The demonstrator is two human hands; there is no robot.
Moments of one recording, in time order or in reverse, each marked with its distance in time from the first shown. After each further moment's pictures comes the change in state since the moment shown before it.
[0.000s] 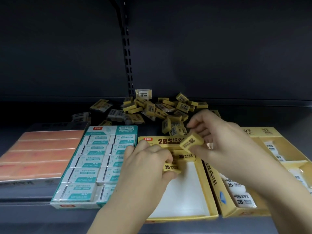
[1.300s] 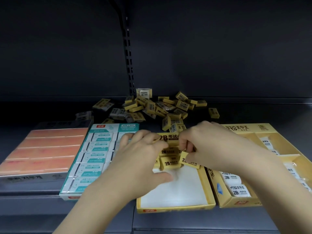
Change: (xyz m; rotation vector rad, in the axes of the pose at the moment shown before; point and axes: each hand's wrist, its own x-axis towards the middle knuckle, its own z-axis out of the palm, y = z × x) left_hand 0.007 -0.016 -0.020 0.161 -0.169 0.141; right_hand 0.013 -0.018 0.001 -0.509 -0.378 -0.077
